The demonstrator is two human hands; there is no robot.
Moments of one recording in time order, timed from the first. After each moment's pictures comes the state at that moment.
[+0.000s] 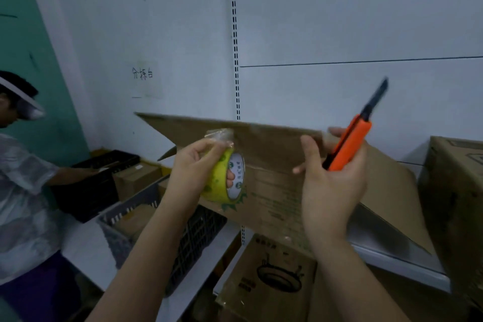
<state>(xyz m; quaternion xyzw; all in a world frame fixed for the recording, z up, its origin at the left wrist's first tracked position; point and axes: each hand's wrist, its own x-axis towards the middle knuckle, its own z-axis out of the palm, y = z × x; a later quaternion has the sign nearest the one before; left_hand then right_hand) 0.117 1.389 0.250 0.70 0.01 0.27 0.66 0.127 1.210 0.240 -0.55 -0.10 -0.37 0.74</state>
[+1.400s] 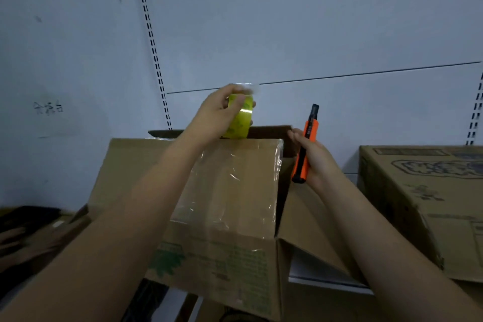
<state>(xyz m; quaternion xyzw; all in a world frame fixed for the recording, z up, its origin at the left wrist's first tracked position) 0.323 1.294 0.358 0.78 -0.27 0.19 0.54 0.352 1.087 0.255 -0.50 -0.04 -0.06 0.86</state>
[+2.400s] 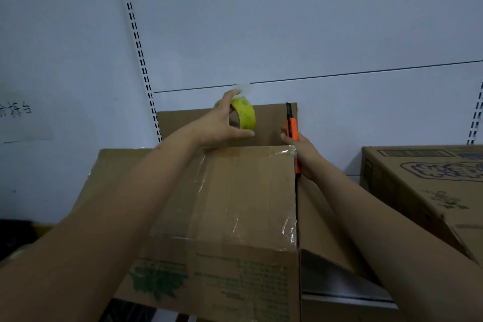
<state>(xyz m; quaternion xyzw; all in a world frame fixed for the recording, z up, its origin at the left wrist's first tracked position) 0.422 1.324 0.345 0.90 -0.27 0.10 0.33 0.457 1.093 0.240 -0.68 -0.08 -0.11 0.72</state>
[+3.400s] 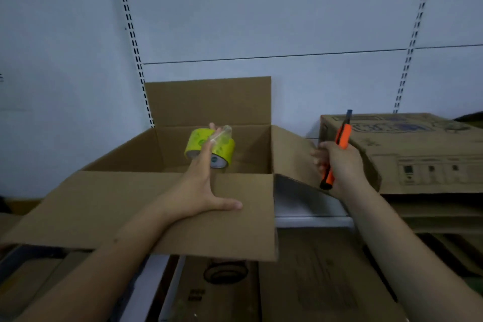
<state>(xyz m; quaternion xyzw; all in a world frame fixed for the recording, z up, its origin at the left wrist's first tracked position) 0.220 1.371 0.216 0.85 -0.38 0.11 0.35 0.214 1.072 0.212 -0.58 0.18 -0.23 0.76</state>
